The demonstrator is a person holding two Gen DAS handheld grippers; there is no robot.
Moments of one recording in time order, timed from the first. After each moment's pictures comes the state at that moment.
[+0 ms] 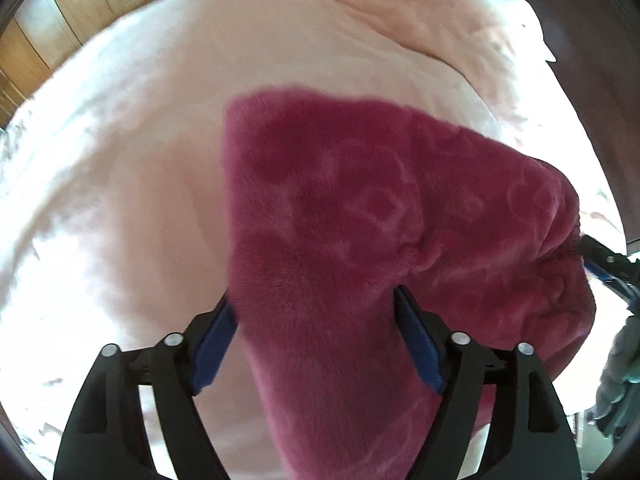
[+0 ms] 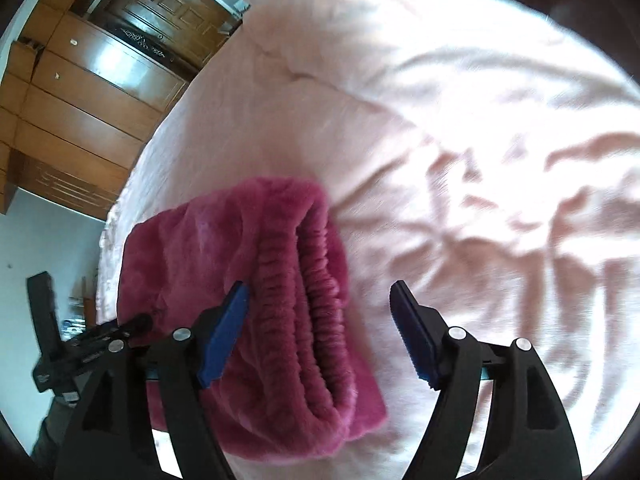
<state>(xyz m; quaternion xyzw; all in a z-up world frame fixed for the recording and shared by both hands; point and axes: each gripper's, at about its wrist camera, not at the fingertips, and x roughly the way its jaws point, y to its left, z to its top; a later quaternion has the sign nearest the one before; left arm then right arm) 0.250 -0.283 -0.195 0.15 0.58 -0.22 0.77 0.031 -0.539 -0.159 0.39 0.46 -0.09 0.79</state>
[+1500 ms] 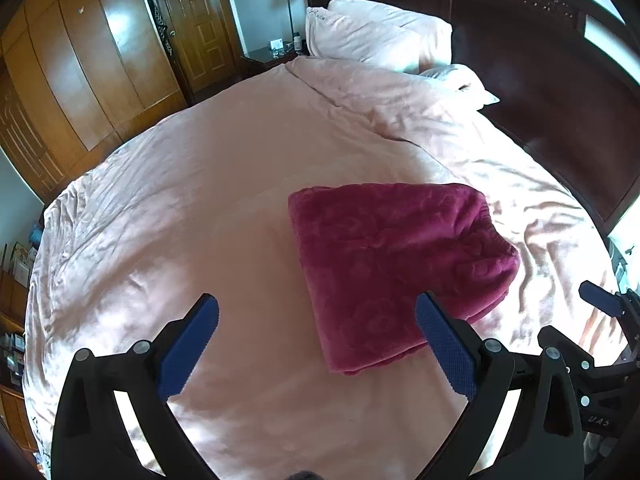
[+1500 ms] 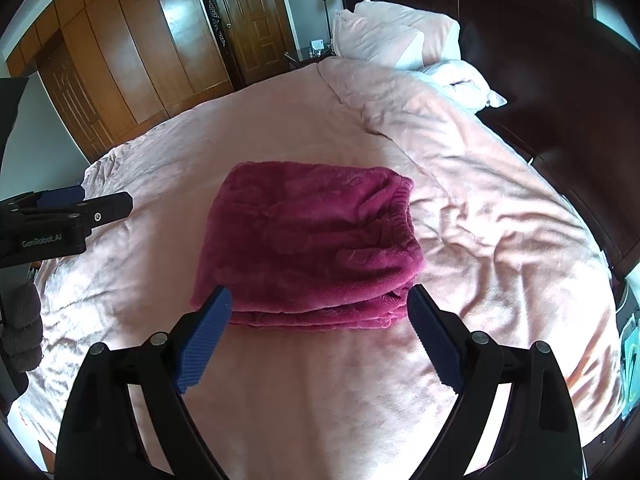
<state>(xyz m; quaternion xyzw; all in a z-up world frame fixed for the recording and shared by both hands) 0.121 -0.212 -0.049 0.18 0.42 -0.24 0.86 -0.077 -0.338 -0.026 0.17 0.42 -0.11 0.89</state>
